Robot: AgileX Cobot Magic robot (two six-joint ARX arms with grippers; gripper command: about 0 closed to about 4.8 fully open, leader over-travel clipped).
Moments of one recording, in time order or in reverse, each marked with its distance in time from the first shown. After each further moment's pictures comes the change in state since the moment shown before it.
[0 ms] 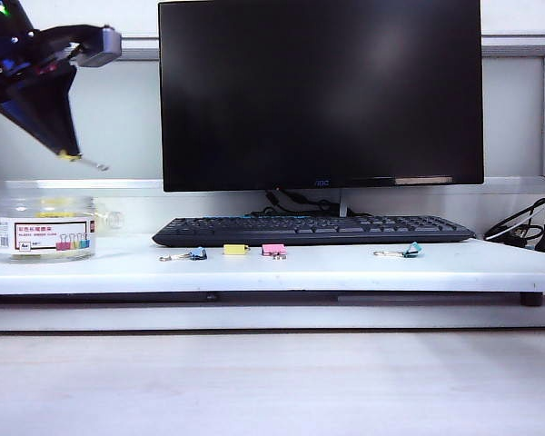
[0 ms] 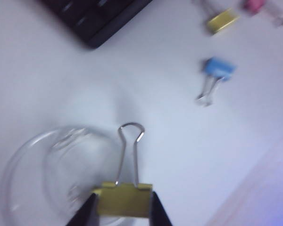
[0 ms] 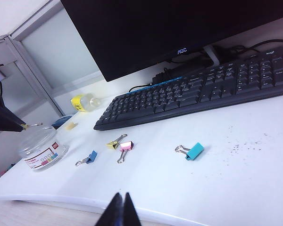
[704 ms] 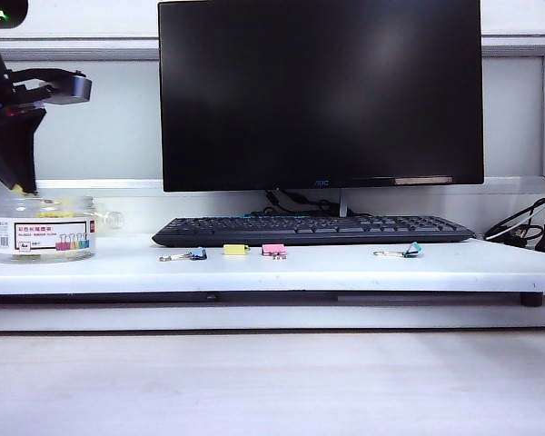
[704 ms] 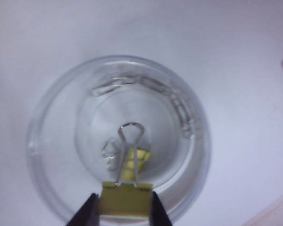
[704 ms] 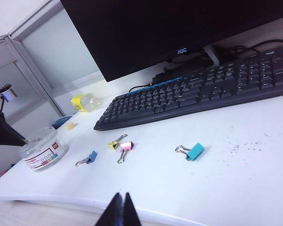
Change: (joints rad) left arm 0.057 0.000 -0.111 0.076 -0.123 -0.083; right arm 0.000 0.000 0.000 0.001 0.000 0.000
